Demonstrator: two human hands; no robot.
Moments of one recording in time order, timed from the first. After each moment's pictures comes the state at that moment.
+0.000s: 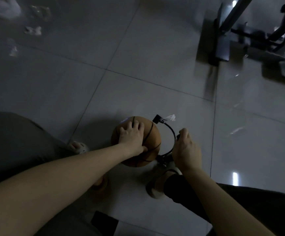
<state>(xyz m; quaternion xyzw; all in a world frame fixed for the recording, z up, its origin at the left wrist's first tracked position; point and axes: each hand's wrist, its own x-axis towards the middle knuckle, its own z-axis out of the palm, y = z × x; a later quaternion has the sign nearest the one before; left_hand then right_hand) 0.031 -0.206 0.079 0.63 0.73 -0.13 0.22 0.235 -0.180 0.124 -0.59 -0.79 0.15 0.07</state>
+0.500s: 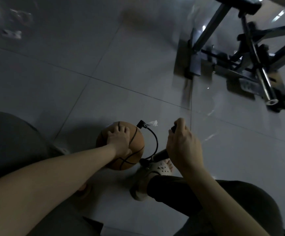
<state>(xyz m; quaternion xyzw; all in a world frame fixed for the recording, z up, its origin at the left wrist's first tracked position) 0.039 -0.201 0.094 0.65 0.72 -0.13 0.22 0.238 -0.197 0.251 -0.56 -0.81 0.07 0.14</state>
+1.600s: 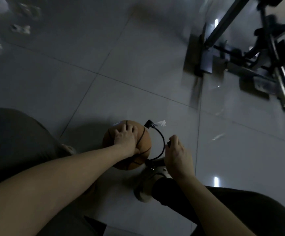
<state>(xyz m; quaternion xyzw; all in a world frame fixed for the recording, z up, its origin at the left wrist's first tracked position) 0.039 -0.194 0.089 0.63 0.73 -0.14 0.22 0.240 -0.191 0.153 -0.56 -0.82 0.13 0.05</state>
